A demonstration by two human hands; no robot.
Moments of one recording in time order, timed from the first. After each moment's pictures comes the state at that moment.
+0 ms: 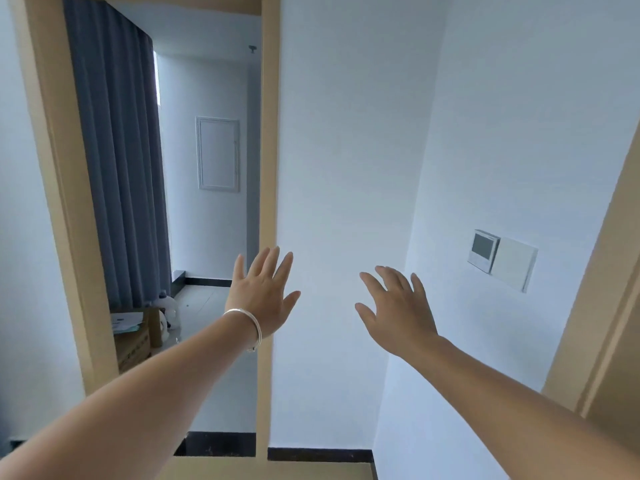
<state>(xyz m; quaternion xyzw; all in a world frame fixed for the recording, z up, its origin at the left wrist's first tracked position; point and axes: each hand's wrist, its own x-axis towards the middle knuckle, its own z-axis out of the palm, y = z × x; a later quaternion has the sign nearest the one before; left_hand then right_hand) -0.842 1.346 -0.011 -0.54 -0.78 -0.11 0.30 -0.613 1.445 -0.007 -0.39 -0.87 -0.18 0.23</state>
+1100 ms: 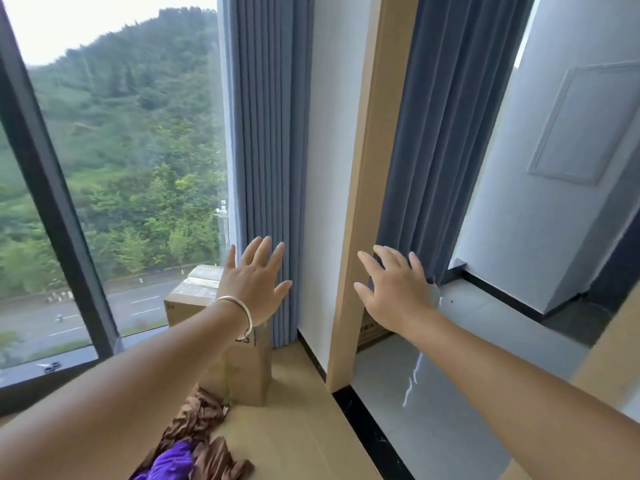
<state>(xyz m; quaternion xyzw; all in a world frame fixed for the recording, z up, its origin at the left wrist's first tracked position) -1.212 1.250 -0.088 -0.06 -0.97 0.05 0.24 -1.200 1.510 -0.065 0.14 -0.96 -0.02 0.23</state>
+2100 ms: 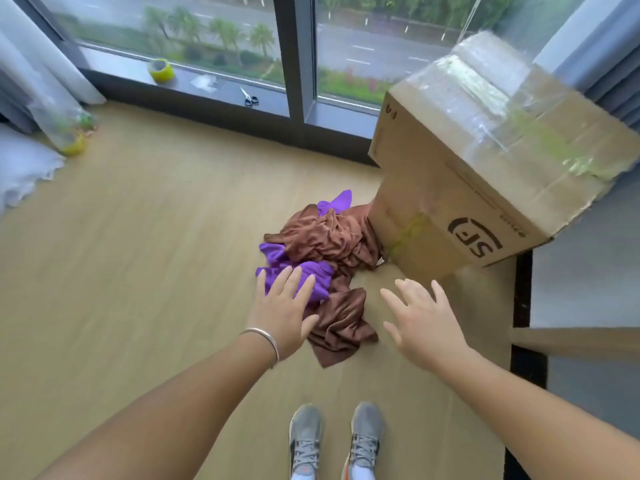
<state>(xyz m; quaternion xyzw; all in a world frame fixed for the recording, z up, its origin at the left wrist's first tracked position) -1.312 0.943 -0.597 0.24 -0.95 -0.03 -0.19 -1.492 1.127 -0.577 0.52 -0.83 -0.11 -0.17</state>
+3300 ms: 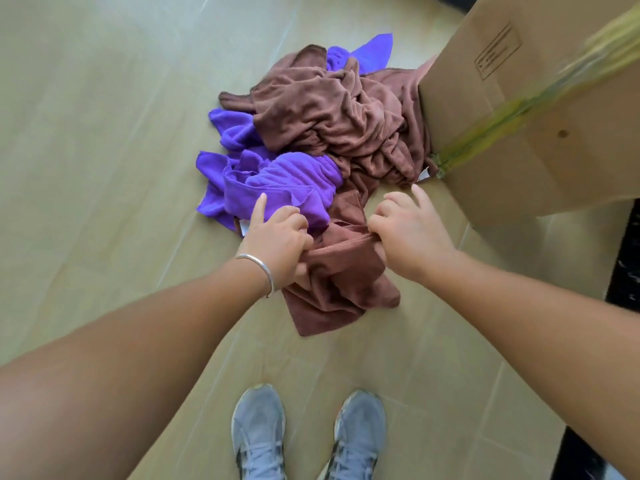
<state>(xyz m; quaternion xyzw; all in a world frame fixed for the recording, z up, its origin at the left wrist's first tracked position) -1.335 0.927 -1.001 0.20 -0.96 -0.10 -0.18 -1.530 1.049 -0.969 0.65 -0.74 -0.15 -0.12</state>
